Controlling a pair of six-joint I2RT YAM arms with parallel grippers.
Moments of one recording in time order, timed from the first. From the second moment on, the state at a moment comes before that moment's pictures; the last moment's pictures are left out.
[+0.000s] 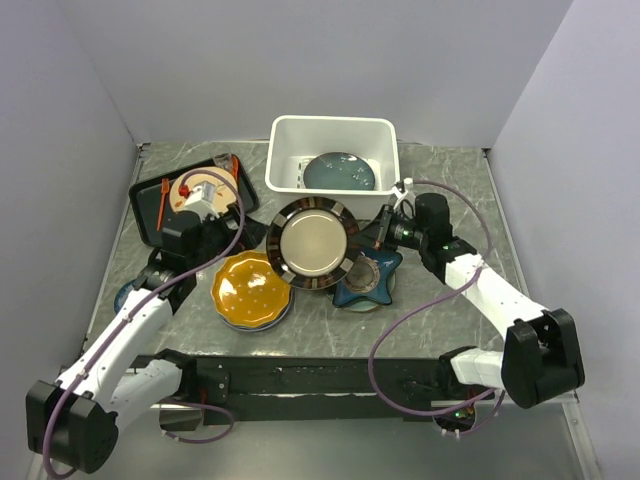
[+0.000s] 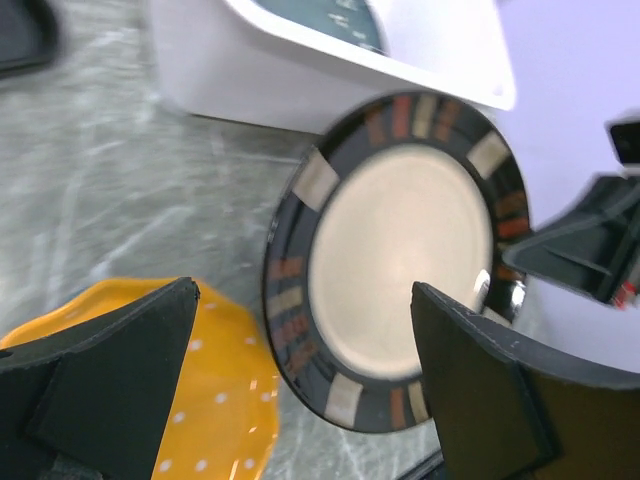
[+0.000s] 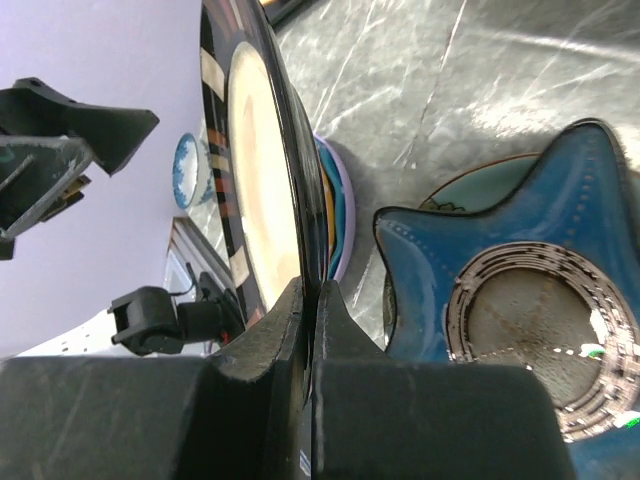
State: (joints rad) left arm -0.32 0.92 0.70 -0.11 0.18 -0.64; right arm 0.31 1.24 0.77 0.01 -0.62 0.71
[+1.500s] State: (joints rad) left arm -0.32 1.30 0.55 0.68 0.78 -0.96; right arm 0.14 1.10 0.70 0.10 -0.83 0.74
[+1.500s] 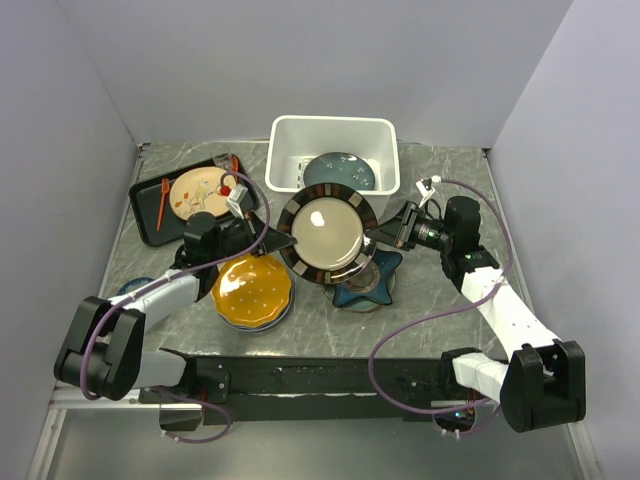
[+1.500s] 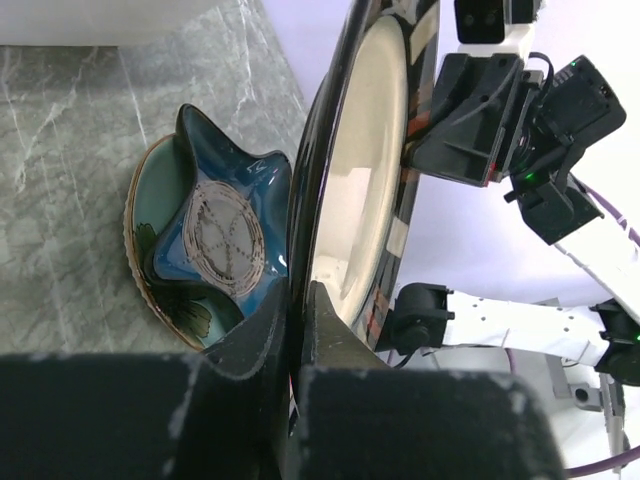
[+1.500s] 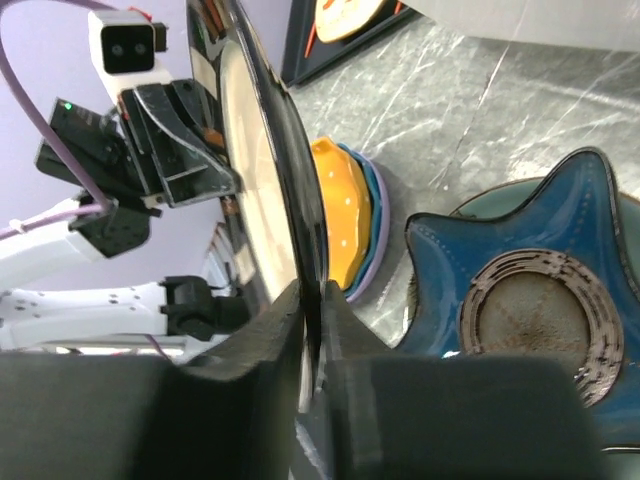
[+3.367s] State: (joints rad) left arm -0.33 1.61 1.14 0.31 0.66 -0.81; right arm 0.11 0.84 0.60 -0.12 -0.54 0.61
